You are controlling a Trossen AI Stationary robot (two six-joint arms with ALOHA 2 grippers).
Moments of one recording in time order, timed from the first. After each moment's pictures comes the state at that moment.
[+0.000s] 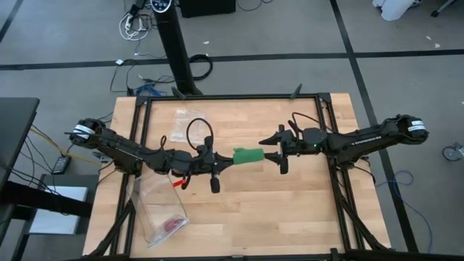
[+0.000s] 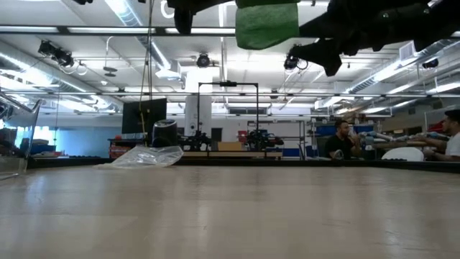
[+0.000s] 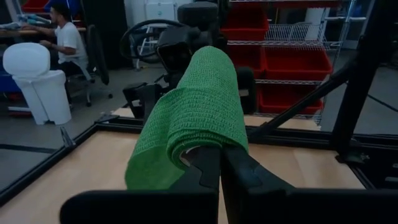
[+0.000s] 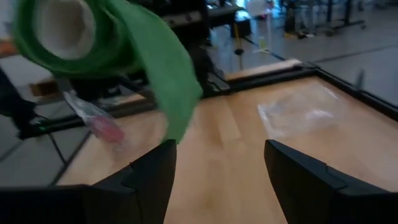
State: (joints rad) left arm -0.27 1.44 0.82 0.60 -0.44 -0.04; right arm 0.03 1.03 0.44 0.46 0.08 0.21
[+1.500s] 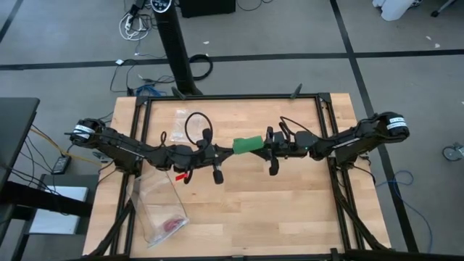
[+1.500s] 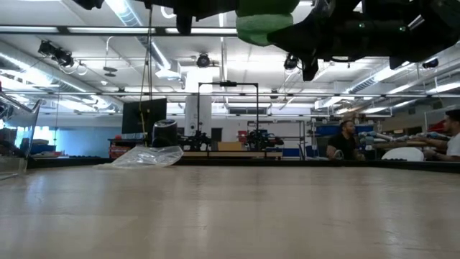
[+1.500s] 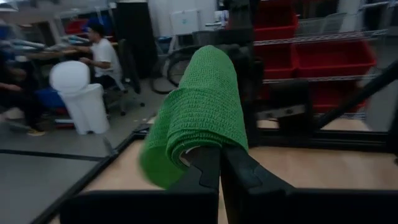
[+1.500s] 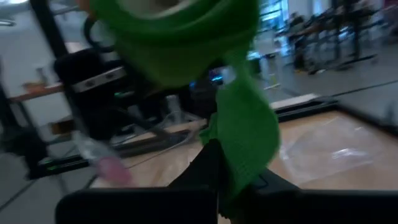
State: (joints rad) left arm -0.22 1.44 0.82 0.63 -0.50 0.07; right arm 0.04 1.34 0.44 0.97 0.04 0.24
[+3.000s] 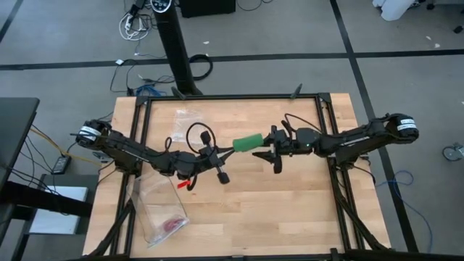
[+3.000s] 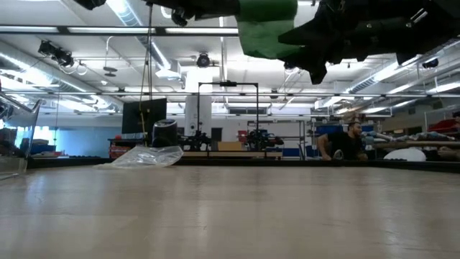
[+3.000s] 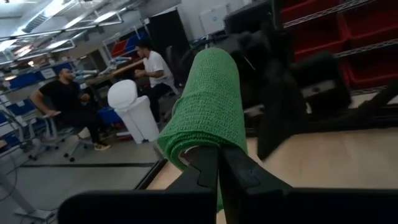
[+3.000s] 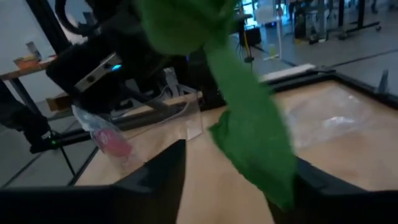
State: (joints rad) left arm -0.27 1.52 0.85 0.70 -0.72 0.31; right arm 0.00 1.20 0.44 0.71 0.00 0.24
